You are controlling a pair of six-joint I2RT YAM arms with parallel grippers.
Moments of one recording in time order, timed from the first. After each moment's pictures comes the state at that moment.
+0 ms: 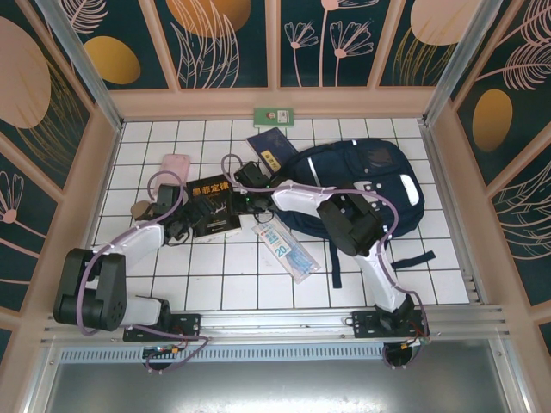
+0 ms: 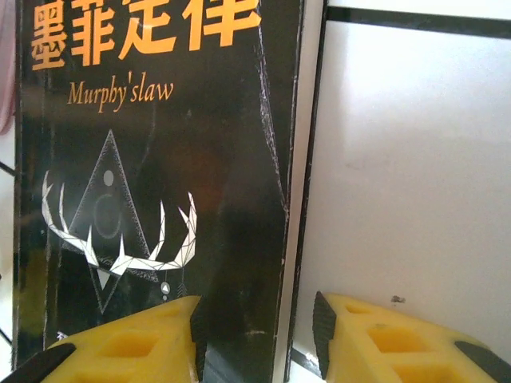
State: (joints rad) left arm -0.16 1.38 0.59 -0.16 0.08 -0.86; right arm 0.85 2.25 1.62 -0.30 -0.20 0.63
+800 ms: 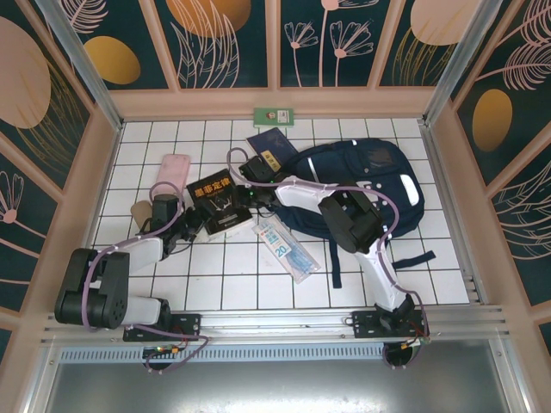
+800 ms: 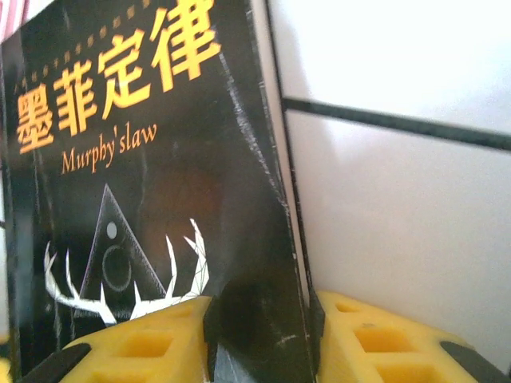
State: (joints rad) left arm -0.12 1.36 0.40 0.27 0.41 -1.00; right arm 0.81 2.26 1.62 -0.25 -0.20 0.64
